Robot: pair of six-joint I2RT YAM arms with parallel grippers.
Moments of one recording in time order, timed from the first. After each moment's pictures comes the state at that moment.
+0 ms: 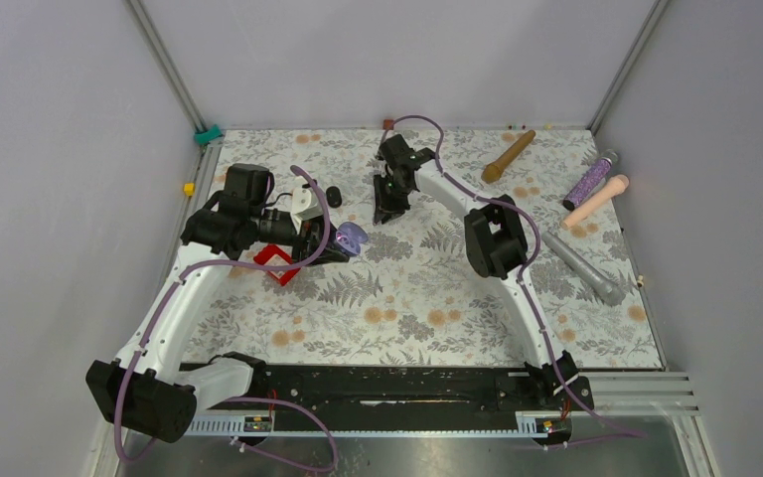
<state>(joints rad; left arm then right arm) -0.28 1.13 1.17 -0.82 1.18 0.66 0.57 2.53 2.24 -0.85 -0.28 0.43</state>
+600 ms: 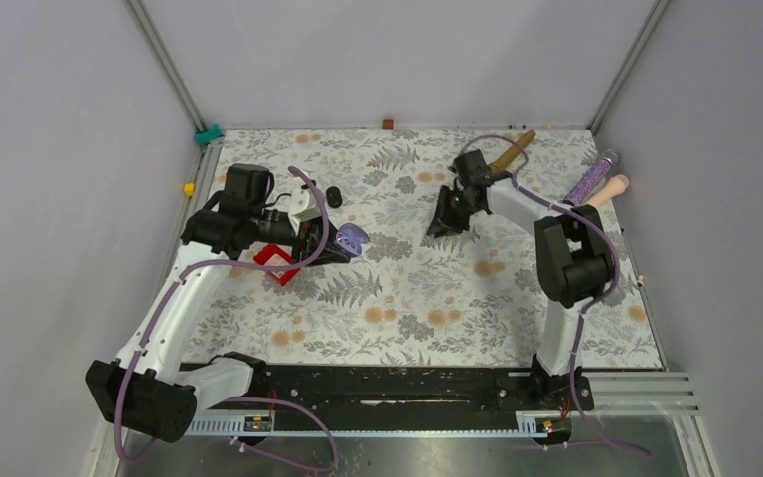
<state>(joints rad) -0.28 1.13 1.17 -0.82 1.21 0.67 0.38 1.99 1.47 -0.60 -0.34 0.51</state>
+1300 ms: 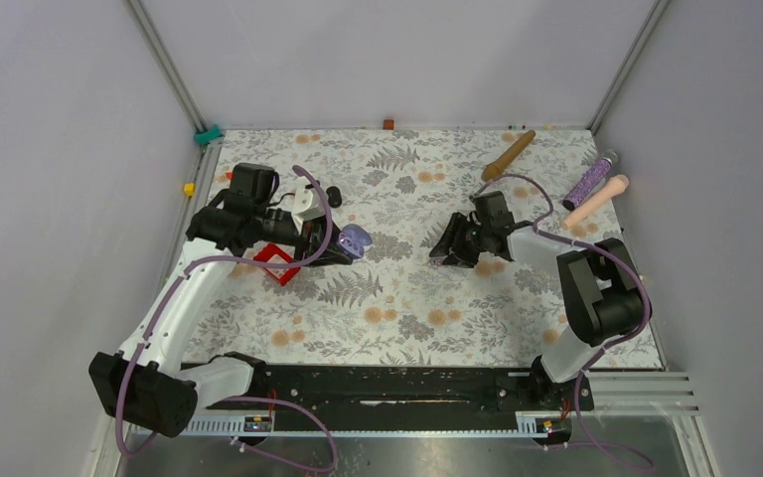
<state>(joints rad) -0.29 1.16 1.17 -0.82 1.23 0.68 0.34 1.66 0.82 -0.11 -0.39 0.75</state>
